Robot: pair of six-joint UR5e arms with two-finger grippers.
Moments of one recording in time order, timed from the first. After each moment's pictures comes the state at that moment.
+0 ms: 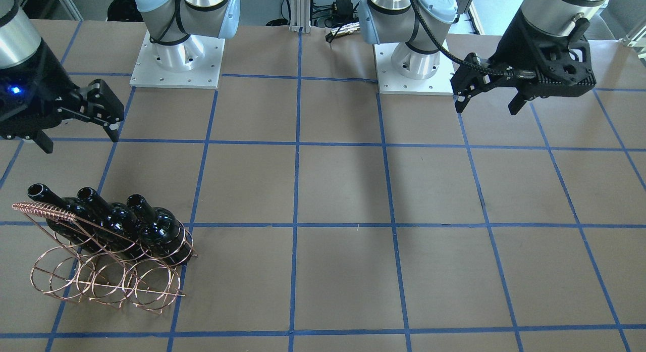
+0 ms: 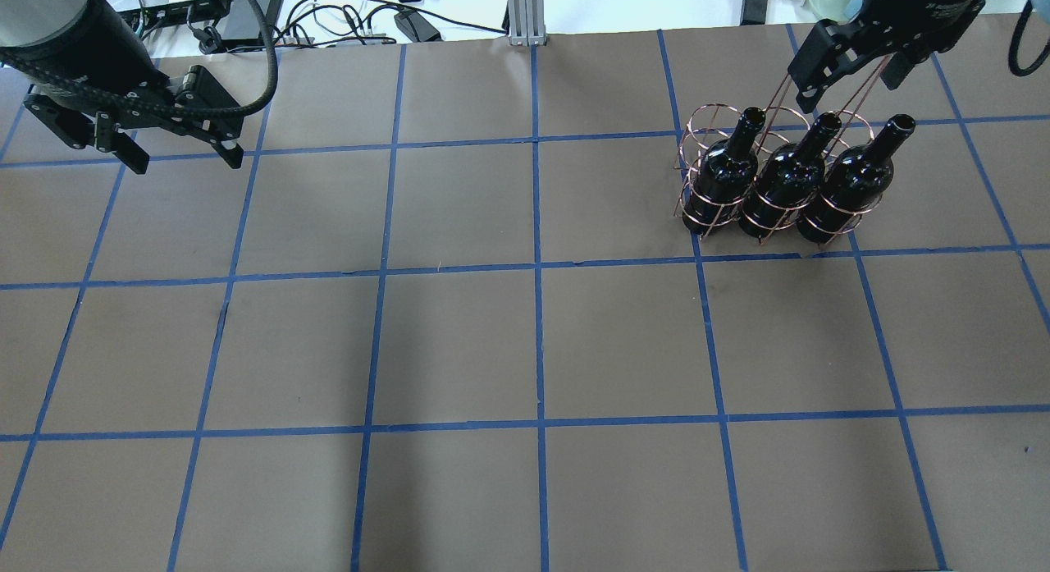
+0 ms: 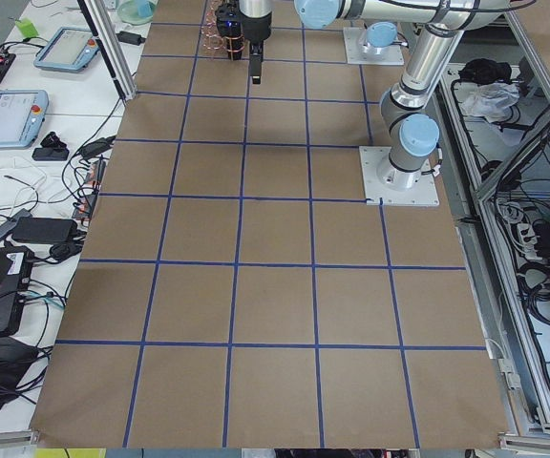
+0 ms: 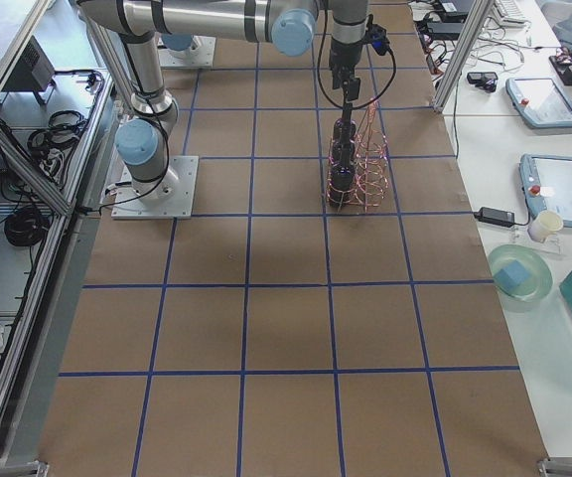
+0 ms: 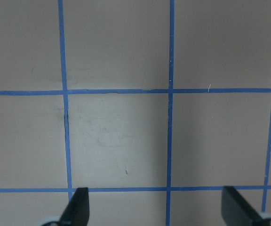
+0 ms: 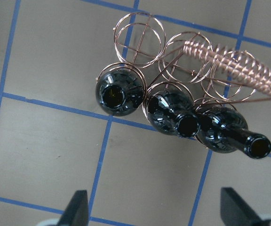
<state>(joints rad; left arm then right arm) -1.43 -1.54 -1.50 -1.66 1.56 0.12 1.45 -1.51 1.44 -1.57 -1.57 -0.35</state>
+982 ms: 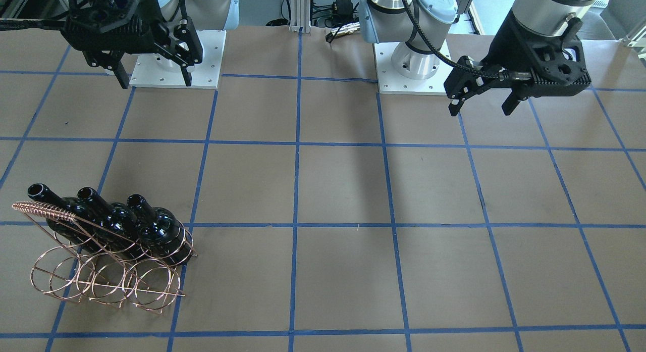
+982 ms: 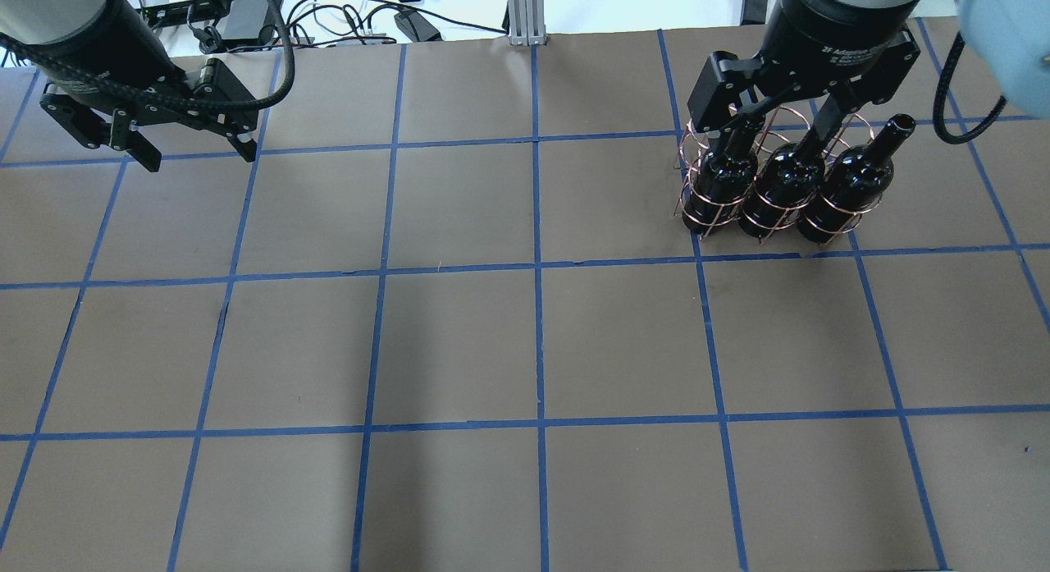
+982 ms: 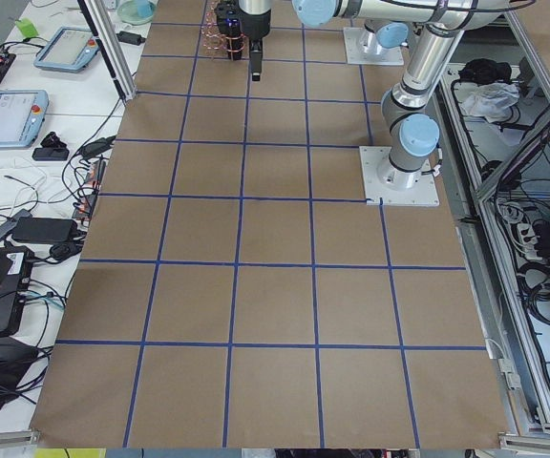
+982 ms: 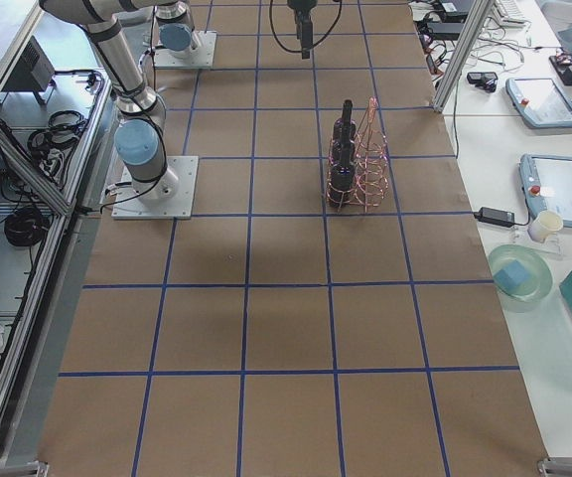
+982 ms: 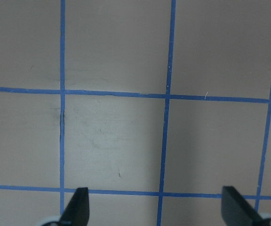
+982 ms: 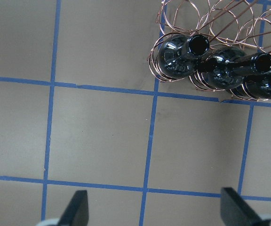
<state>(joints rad) -1.45 -1.54 -1.50 -1.65 1.56 0.06 1.65 -1.61 1.47 -1.49 -1.60 -0.03</state>
